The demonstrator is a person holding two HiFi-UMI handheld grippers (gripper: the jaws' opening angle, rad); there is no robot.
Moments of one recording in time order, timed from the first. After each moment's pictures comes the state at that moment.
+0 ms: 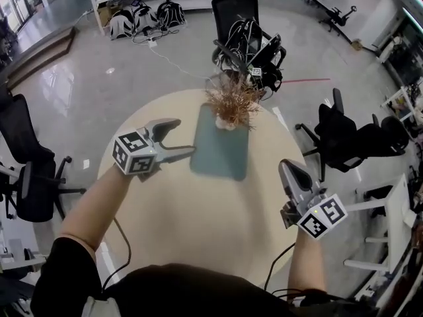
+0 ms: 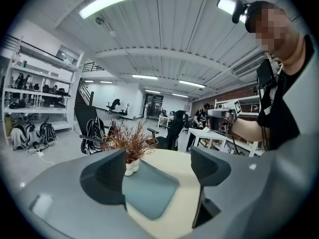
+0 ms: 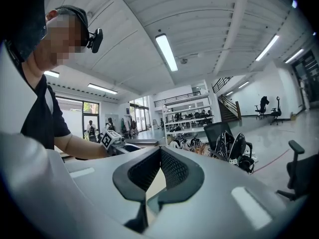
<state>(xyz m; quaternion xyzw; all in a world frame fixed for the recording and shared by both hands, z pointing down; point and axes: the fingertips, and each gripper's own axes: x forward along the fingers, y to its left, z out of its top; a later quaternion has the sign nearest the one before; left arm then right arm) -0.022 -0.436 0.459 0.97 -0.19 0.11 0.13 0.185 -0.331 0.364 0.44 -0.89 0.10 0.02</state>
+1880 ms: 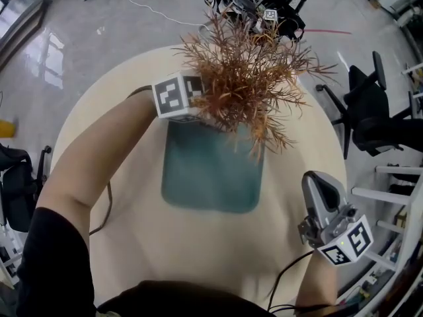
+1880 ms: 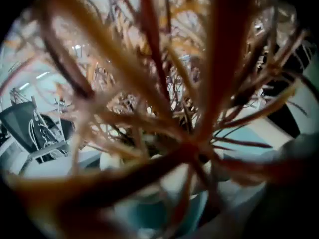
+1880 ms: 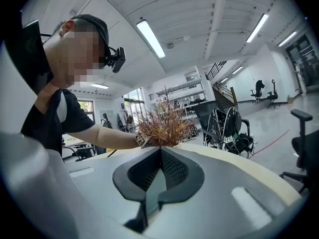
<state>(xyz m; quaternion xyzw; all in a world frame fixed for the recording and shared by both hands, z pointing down) 0.182 -0.624 0.732 0.95 0.06 0.30 -0.05 0.263 -0.456 0.577 0.45 -0.88 0.17 0.04</state>
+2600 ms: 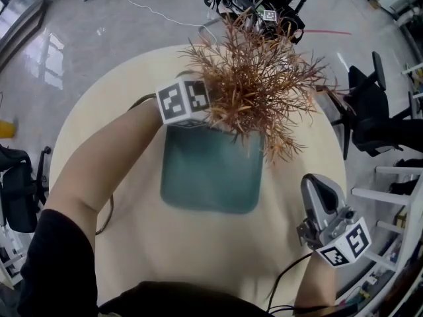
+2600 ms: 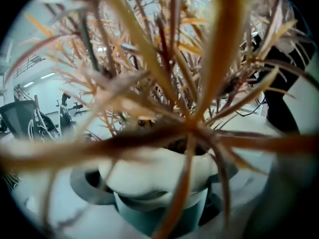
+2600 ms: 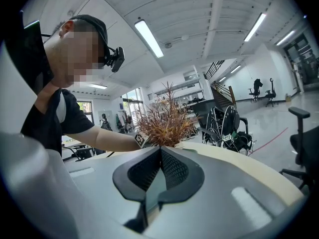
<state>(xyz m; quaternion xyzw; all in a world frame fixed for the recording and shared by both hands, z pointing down) 0.198 -0.611 0.712 0.96 0.06 0.26 -0.04 0.265 -0.453 0.582 0.45 -0.87 0.18 0.04</state>
